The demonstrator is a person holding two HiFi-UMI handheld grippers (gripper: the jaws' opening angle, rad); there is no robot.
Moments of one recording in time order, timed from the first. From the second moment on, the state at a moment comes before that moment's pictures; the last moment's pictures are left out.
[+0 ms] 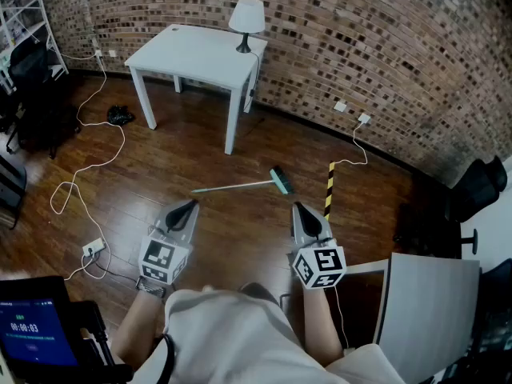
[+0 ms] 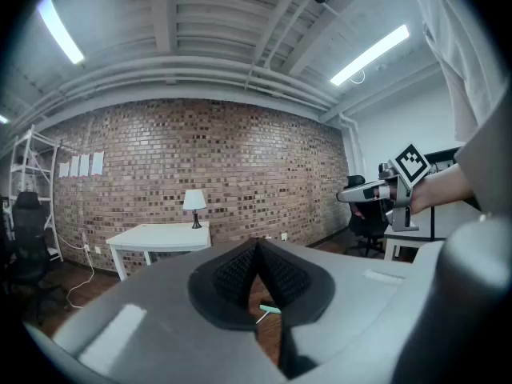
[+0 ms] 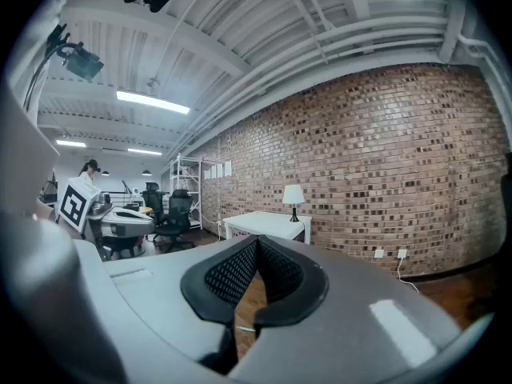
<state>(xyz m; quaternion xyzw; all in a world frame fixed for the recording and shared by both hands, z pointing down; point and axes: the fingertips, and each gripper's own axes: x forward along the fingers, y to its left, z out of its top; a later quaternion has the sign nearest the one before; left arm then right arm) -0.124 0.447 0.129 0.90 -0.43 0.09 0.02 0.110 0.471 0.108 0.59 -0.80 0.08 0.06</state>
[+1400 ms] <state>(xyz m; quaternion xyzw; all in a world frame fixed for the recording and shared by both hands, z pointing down) -0.031 0.141 0.137 0.85 -0.52 0.07 0.02 0.218 0.144 0.139 0.50 -0.86 0.10 0.07</state>
